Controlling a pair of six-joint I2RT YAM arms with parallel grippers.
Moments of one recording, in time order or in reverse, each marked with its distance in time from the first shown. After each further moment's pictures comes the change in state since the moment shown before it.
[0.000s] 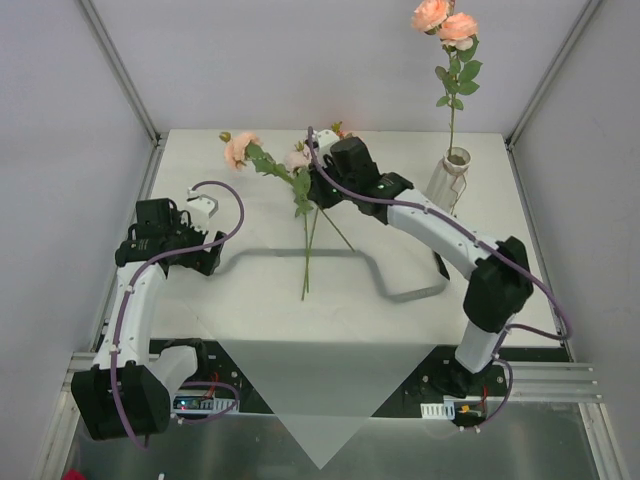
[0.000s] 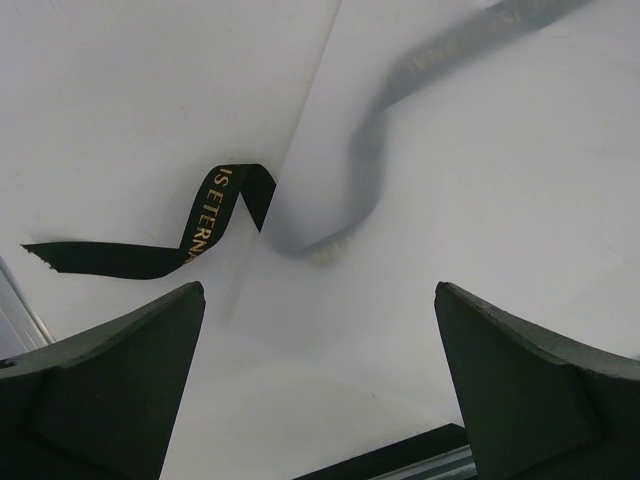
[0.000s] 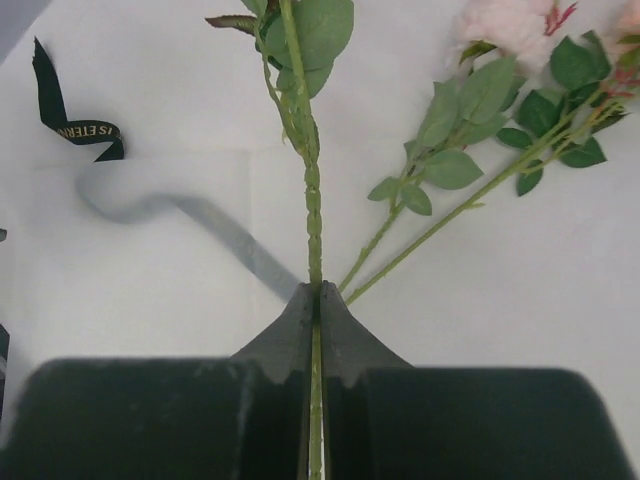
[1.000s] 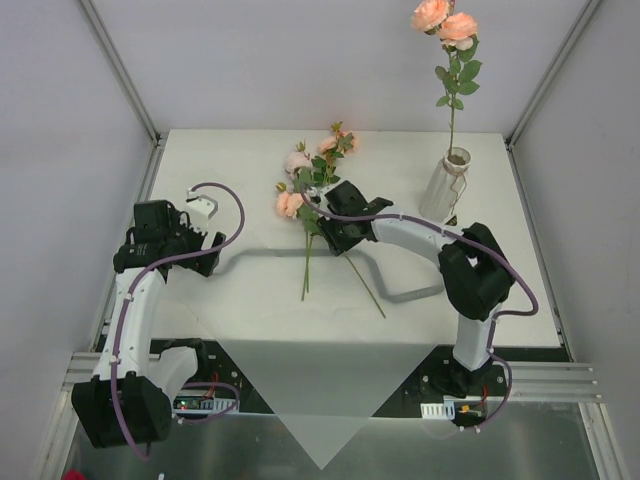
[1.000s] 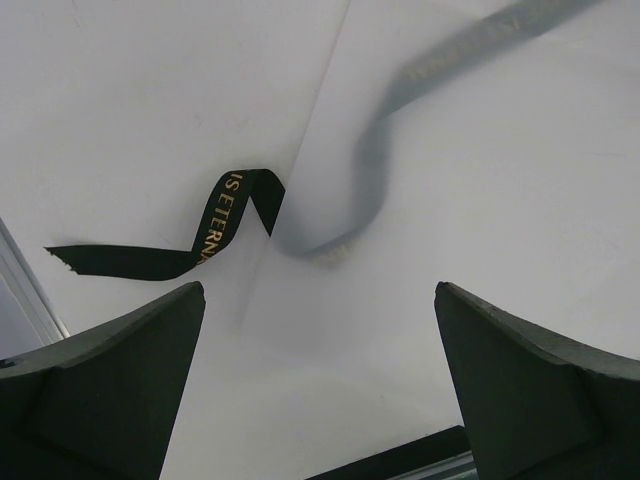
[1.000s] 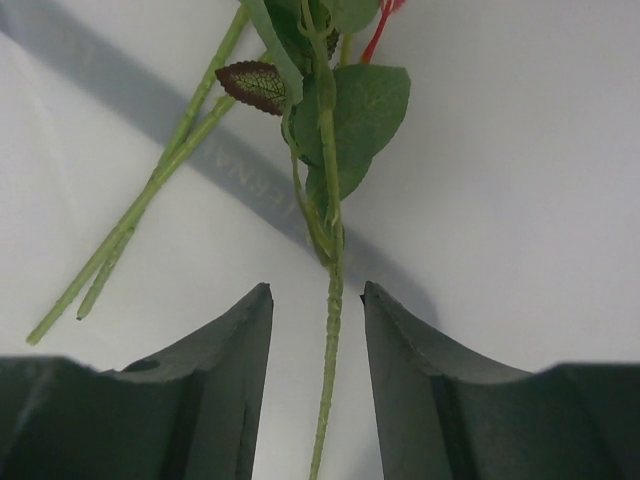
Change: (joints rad) left arm 0.000 -0.049 -0.007 0.002 -0.001 0.018; right arm -0.002 0.039 -0.280 -0.109 0.105 -0.085
